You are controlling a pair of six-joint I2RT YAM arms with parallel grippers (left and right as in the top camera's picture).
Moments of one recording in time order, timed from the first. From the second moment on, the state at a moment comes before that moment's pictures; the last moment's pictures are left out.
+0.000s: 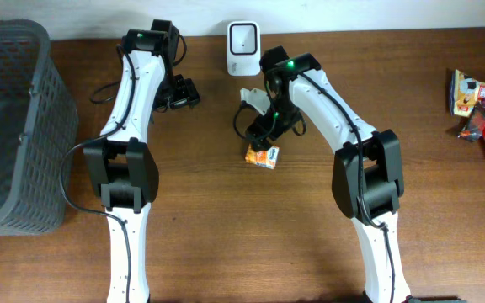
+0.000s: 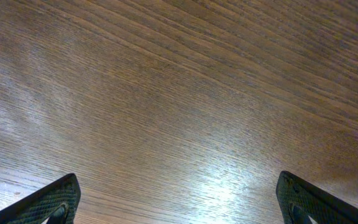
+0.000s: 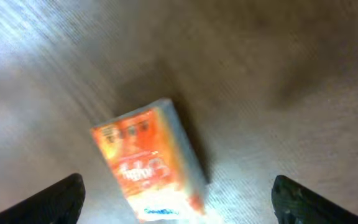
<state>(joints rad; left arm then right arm) -0.14 2.51 2.44 -1.48 -0.03 -0.52 0.37 2.37 2.08 -1.25 -0.26 -0.46</state>
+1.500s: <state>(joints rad) -0.14 2.51 2.44 -1.48 -0.03 -0.52 0.35 2.37 1.91 -1.12 -0.44 -0.48</state>
